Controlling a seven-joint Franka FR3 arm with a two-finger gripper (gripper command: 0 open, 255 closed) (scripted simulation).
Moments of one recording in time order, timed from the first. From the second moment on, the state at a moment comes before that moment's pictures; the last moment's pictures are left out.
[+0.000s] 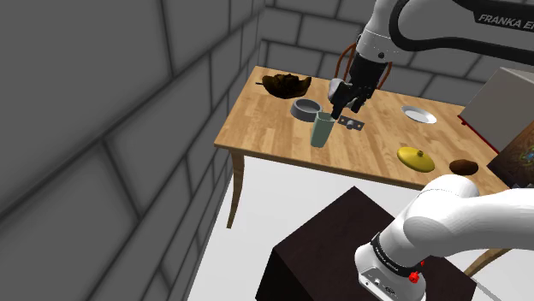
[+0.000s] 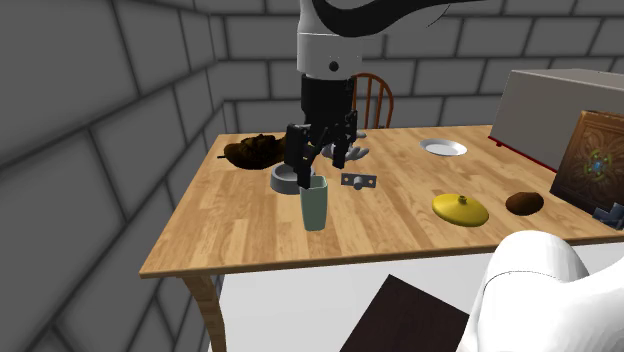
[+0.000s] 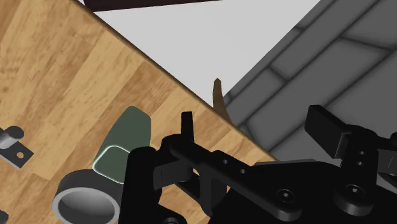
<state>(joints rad) 0.02 -0.78 -0.01 -2.40 0.01 1.65 0.07</state>
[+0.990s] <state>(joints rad) -0.06 -0.54 -0.24 -2.41 -0.13 1.89 -0.19</state>
